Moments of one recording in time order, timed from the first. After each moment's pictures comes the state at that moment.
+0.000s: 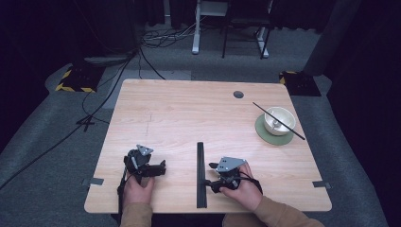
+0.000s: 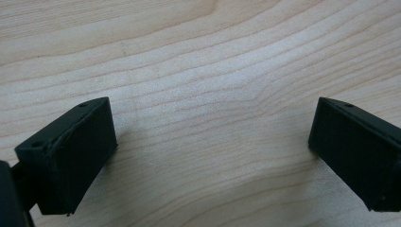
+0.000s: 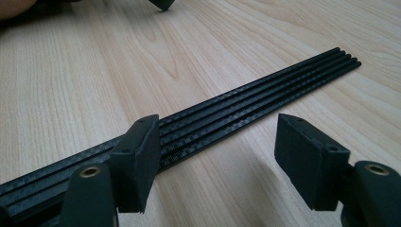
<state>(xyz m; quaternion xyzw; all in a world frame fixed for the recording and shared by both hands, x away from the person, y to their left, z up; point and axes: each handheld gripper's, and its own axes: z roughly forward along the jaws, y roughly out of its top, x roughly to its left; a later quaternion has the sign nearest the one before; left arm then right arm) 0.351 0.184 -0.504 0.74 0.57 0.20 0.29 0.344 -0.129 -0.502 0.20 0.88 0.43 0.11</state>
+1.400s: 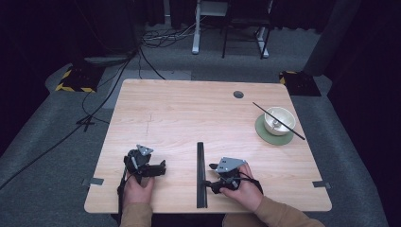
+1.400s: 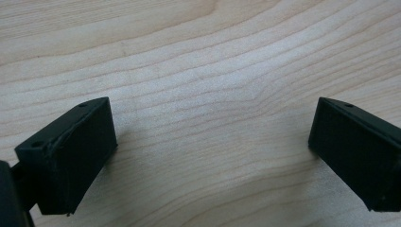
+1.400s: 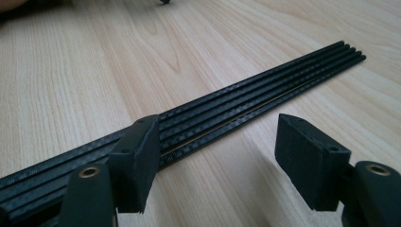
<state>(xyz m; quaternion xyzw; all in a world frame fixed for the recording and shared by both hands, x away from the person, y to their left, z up) 0.351 0.184 -0.504 0.74 0.57 0.20 0.29 0.342 -0.128 -0.503 0.21 0.88 0.42 0.10</state>
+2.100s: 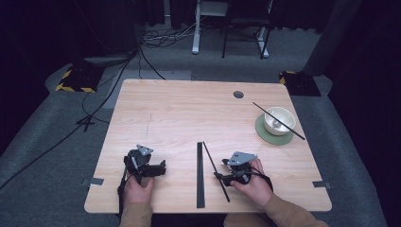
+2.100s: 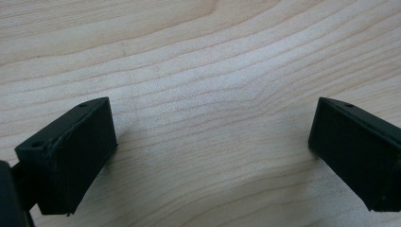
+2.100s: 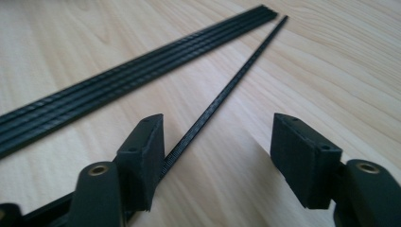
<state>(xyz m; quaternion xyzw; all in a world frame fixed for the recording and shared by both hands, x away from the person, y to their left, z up) 0.351 0.184 -0.504 0.74 0.57 0.20 0.29 0.360 -0.168 -0.501 0.26 0.87 0.39 0.13</state>
